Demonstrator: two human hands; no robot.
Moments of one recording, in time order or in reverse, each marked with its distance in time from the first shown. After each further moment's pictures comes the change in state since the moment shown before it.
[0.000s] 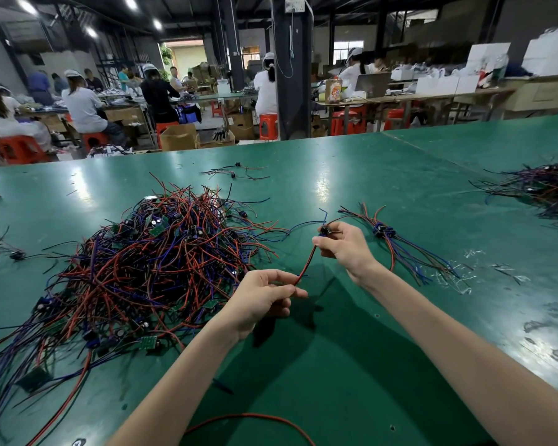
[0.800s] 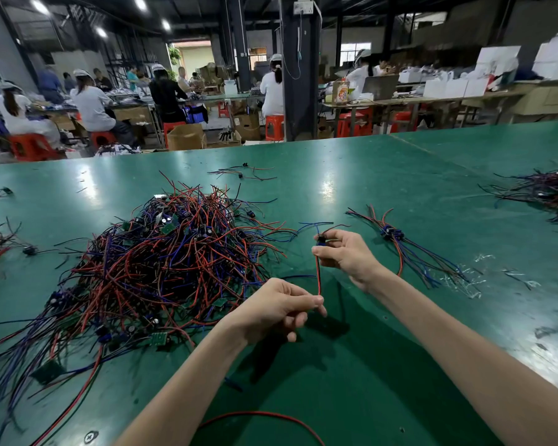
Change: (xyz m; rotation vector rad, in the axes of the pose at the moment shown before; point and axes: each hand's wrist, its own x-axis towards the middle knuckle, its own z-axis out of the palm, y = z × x) left_hand -0.012 0.002 0.001 0.145 -0.287 -0.069; right_hand -0.011 -0.004 0.010 0.060 -0.135 0.074
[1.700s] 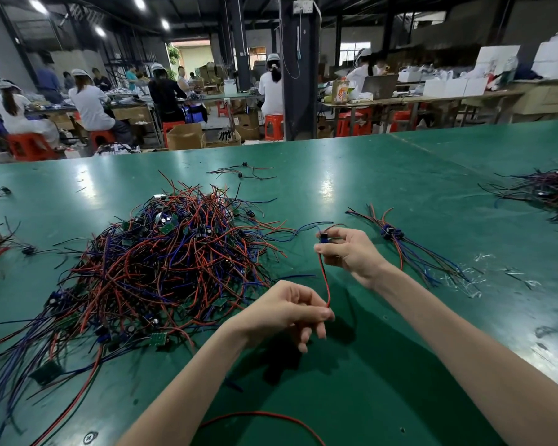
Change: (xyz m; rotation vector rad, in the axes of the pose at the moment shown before) left_hand -0.003 0.000 0.005 0.054 -0.132 0.099; right_hand -0.001 -0.006 -0.007 0.050 -0.027 0.047
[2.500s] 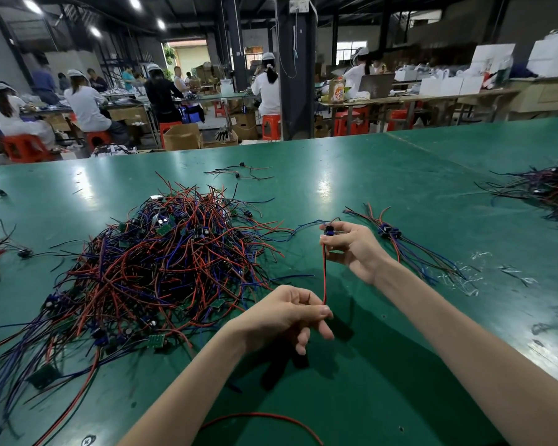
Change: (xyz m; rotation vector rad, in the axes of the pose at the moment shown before) left_hand 0.004 -0.007 0.001 -0.097 -0.024 -0.050; right_hand -0.002 -0.013 -0.007 0.190 0.027 0.059
